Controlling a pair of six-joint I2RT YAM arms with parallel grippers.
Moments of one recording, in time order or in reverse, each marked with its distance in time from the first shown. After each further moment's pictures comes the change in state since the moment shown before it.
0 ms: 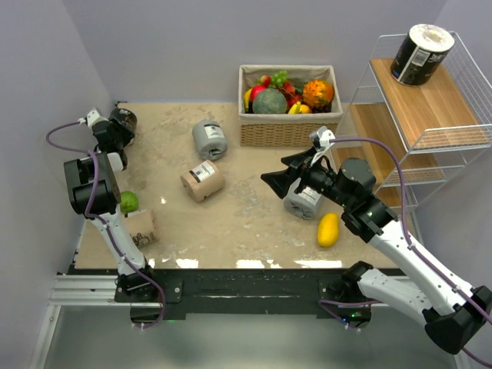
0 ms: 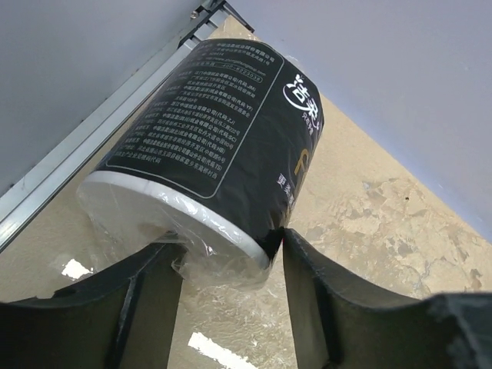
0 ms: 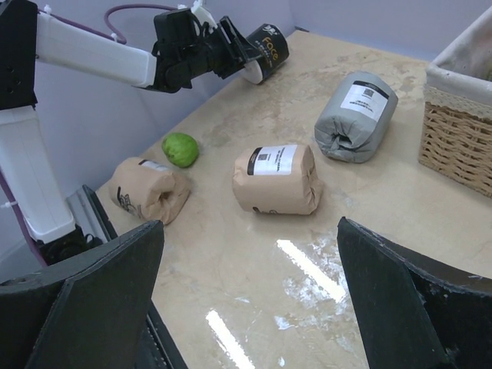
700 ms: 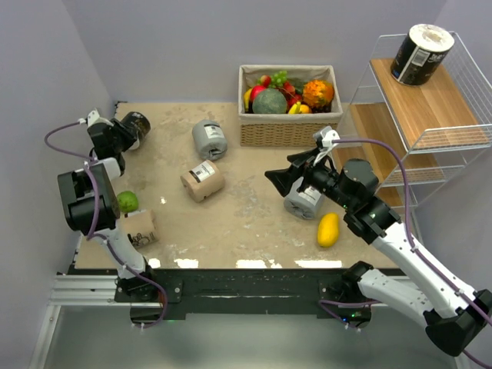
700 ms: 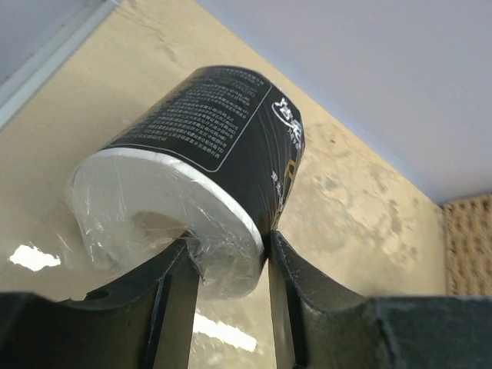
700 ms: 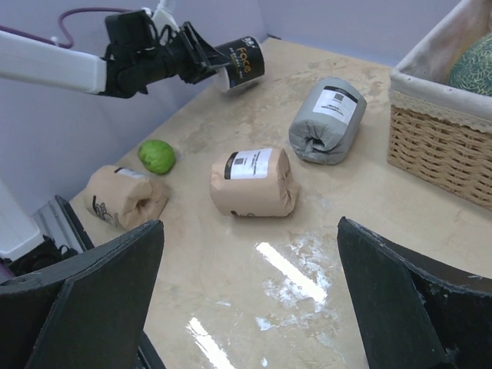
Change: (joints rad) left arm 0.000 -0.165 -0.110 -0.070 0.165 -0.043; right arm 0.000 -0.023 0.005 -0.031 0.073 -0.035
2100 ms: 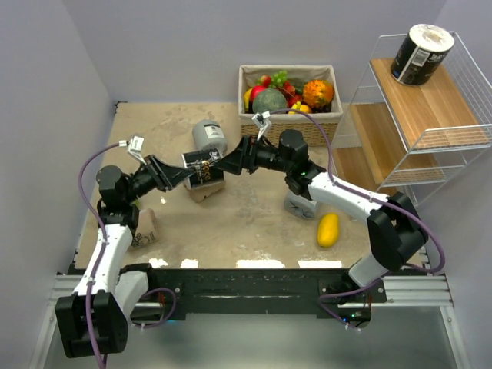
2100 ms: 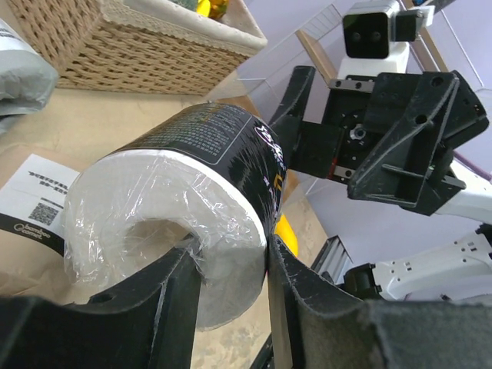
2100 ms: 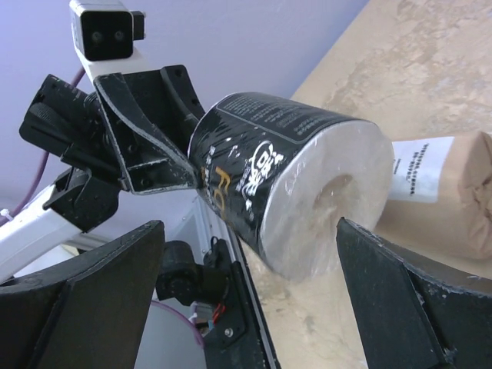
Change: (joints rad) left arm -0.224 -1.009 -0.587 -0.119 0.779 -0.277; right arm 0.037 0.700 0.197 0.476 -0.379 0.510
